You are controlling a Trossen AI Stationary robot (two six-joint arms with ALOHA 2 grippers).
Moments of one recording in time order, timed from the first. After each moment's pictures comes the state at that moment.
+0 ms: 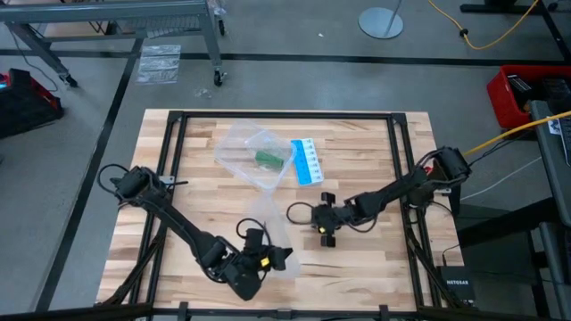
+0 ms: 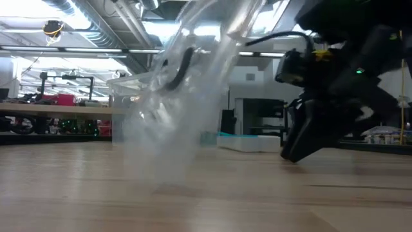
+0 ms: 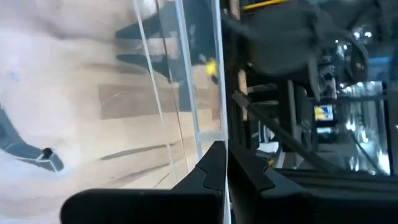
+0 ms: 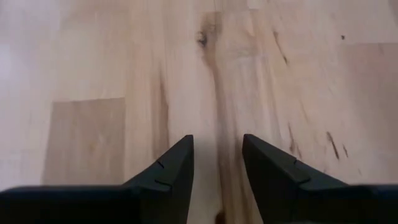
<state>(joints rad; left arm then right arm) -0.65 1.88 1.43 -0.20 -0.90 -1.88 0.33 1.69 0.69 0.06 0.22 0.31</state>
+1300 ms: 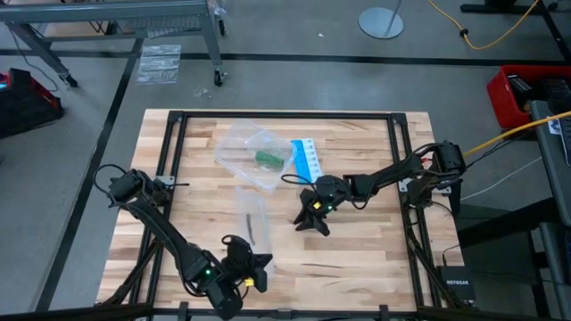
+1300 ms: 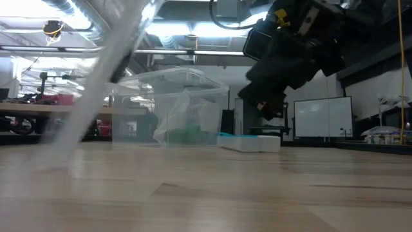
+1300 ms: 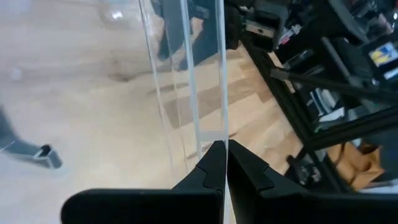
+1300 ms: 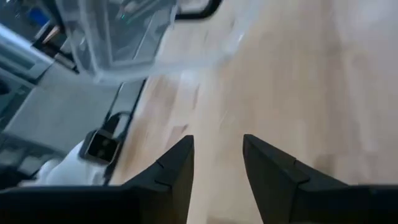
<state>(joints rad) -0.78 1.86 1.43 -0.50 -1.00 -1.71 0.08 1.69 0.69 0.51 -0.50 0.45</state>
